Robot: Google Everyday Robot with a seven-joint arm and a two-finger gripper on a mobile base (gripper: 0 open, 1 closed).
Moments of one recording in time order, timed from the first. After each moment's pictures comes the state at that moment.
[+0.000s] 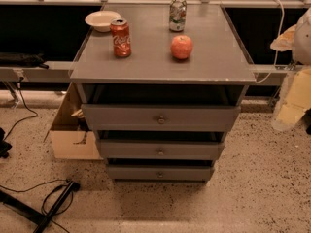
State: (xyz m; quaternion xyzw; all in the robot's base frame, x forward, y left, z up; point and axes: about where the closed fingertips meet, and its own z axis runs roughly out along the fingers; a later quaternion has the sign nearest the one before) arm 0.438 -0.217 0.976 -0.60 0.78 -0.03 0.16
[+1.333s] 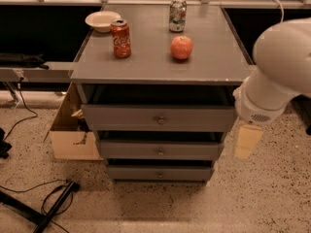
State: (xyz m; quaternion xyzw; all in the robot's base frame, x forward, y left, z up) arm 0.476 -0.200 0.820 -0.63 0.76 -0.08 0.11
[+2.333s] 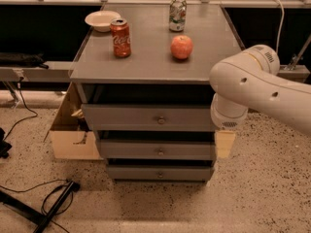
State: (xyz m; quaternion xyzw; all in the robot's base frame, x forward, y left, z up) arm 0.528 -0.188 0.728 -0.67 0.74 -0.10 0.06
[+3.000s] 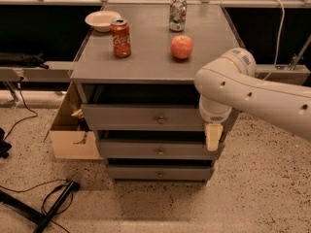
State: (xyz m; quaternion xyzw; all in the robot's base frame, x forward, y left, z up) arm 0.578 -0.176 0.708 -0.68 0.71 -0.15 0.08
